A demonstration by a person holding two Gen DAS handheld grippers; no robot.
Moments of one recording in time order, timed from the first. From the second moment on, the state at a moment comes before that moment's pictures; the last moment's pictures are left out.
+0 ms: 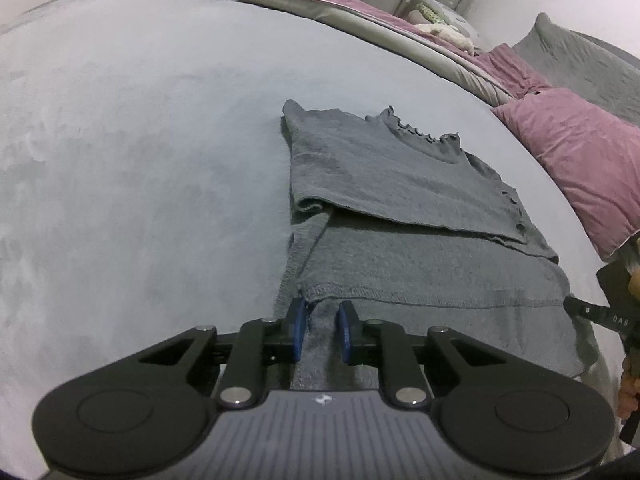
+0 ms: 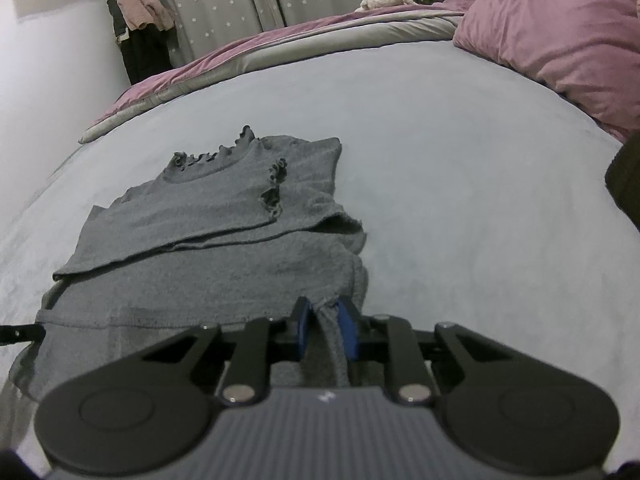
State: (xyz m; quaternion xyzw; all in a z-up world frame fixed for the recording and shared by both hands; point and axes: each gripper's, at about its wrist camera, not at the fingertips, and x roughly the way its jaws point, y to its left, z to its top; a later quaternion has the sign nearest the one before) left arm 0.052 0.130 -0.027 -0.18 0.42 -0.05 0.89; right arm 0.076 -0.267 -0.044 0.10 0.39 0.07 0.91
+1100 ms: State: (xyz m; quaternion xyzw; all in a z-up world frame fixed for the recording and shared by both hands) left arm 0.042 0.118 -0.014 -0.13 0.33 -0.01 0.93; right arm 0.058 -0.245 -0.026 0.01 0.28 0.03 0.96
